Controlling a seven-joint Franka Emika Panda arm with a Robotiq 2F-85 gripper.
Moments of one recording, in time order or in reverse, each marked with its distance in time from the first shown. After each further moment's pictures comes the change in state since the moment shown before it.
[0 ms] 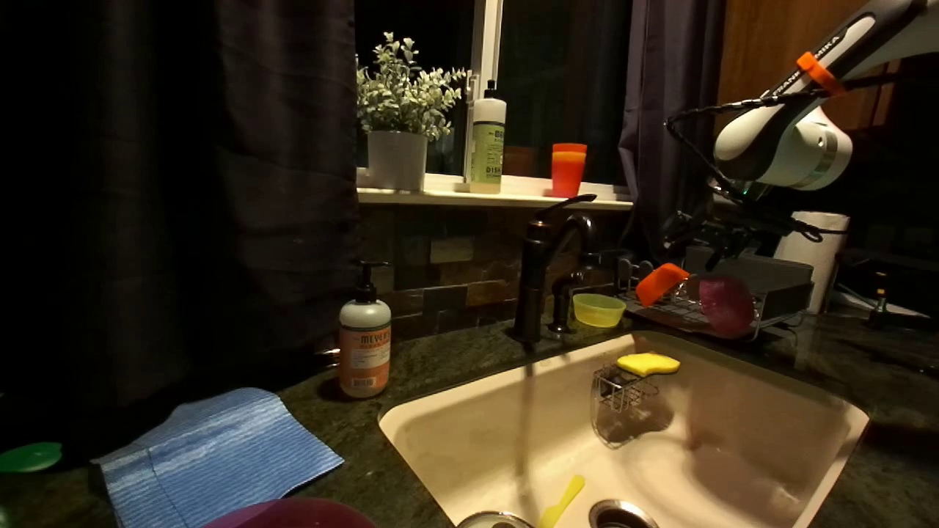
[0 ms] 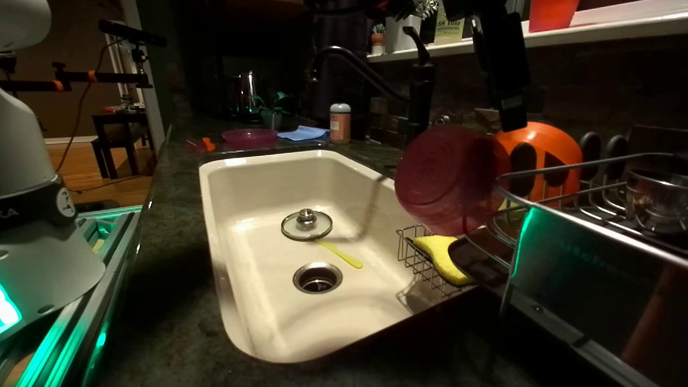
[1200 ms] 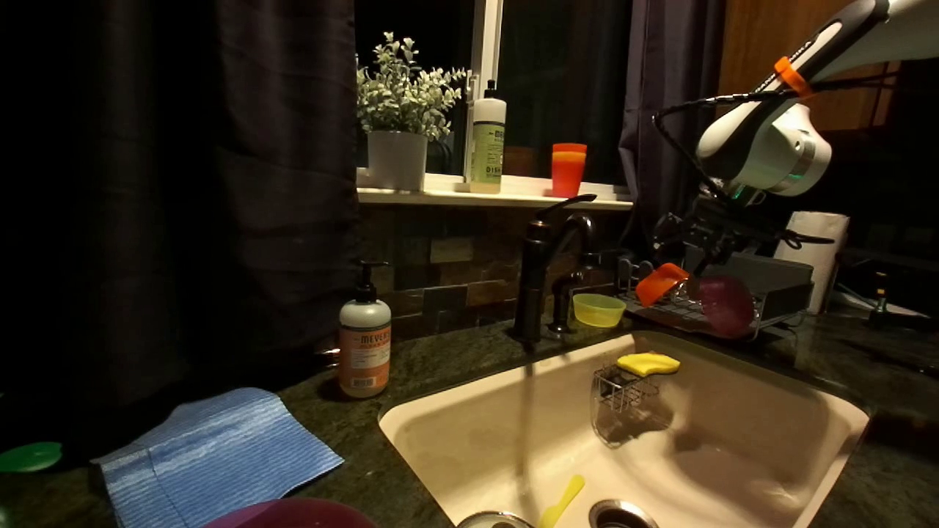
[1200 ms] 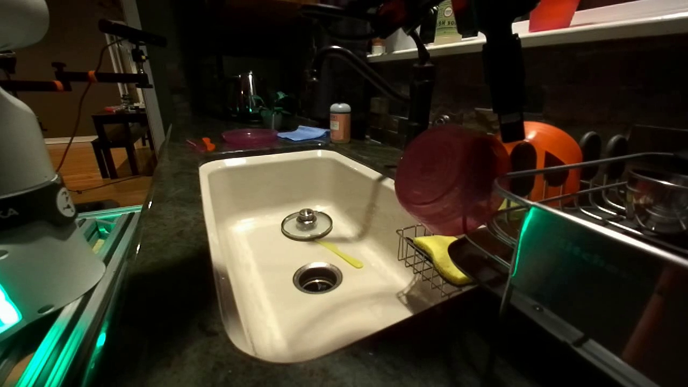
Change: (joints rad) arm 0.022 0.064 0.001 0.051 0.187 0.000 -0.033
